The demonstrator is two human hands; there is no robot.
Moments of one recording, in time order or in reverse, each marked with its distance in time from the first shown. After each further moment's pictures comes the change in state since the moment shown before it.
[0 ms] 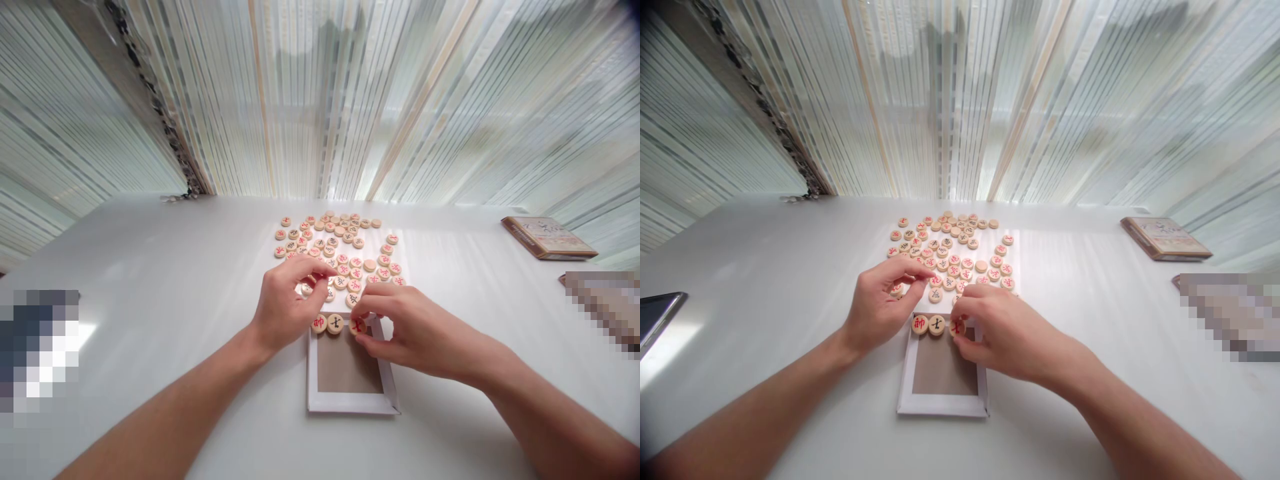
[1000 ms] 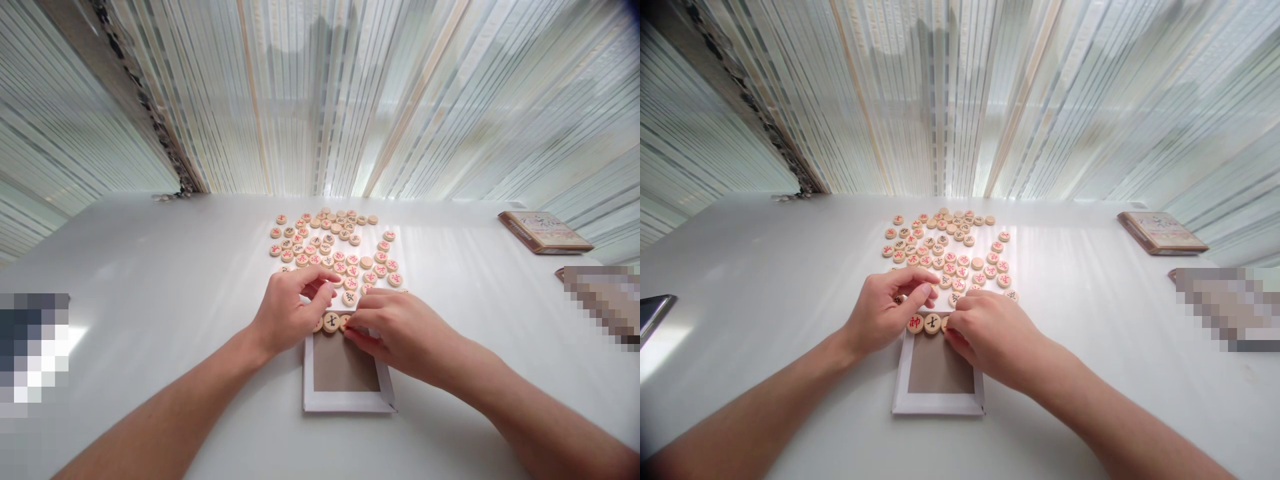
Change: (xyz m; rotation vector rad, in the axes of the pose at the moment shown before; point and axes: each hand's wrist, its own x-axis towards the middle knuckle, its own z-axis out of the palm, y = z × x) left_hand -0.004 0.004 0.004 -0.110 -0.184 -0.200; right_hand 0.001 0.004 0.019 -0.328 -0.001 -0.105
